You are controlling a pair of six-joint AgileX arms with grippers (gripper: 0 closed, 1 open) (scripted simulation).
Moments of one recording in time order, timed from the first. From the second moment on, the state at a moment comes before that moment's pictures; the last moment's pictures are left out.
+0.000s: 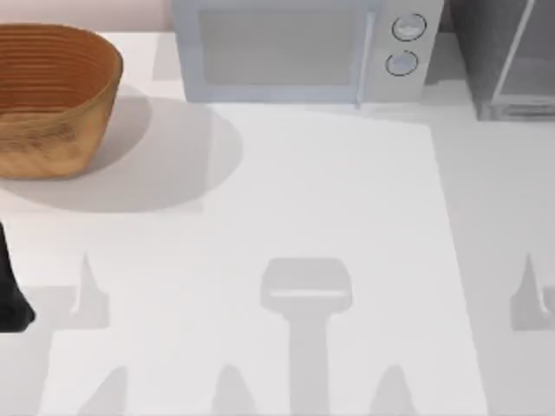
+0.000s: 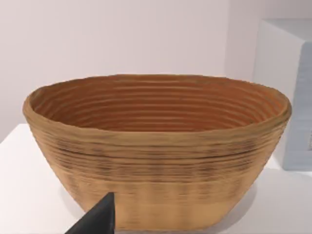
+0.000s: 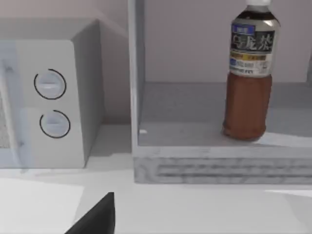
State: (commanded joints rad) left arm 0.00 0.00 0.00 0.00 0.00 0.00; right arm 0.00 0.00 0.00 0.00 0.00 0.00
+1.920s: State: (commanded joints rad) left arm 0.00 0.00 0.00 0.00 0.00 0.00; right arm -0.53 1.79 0.18 1.62 -0.51 0.02
